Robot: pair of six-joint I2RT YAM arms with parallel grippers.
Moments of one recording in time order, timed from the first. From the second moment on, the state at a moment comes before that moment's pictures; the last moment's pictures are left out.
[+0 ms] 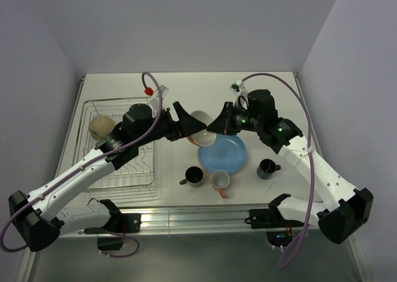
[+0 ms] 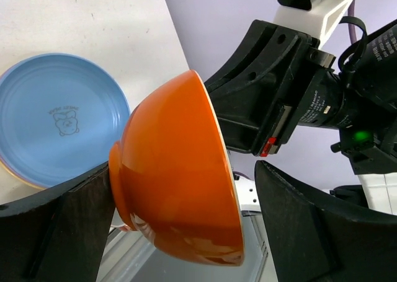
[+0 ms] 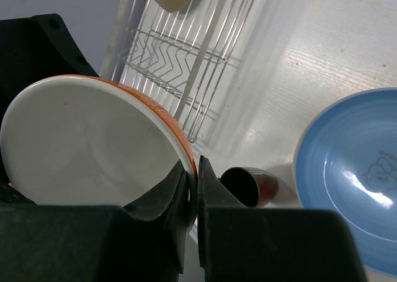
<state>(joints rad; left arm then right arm) -0.78 1.11 1.04 -0.15 0.21 -0.97 0.51 1.13 1.10 -0.46 -0.45 0.60</state>
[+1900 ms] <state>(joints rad) -0.47 1.52 1.51 -1.21 -0.96 -0.69 0.50 0.94 1.04 -0.56 -0.11 0.49</state>
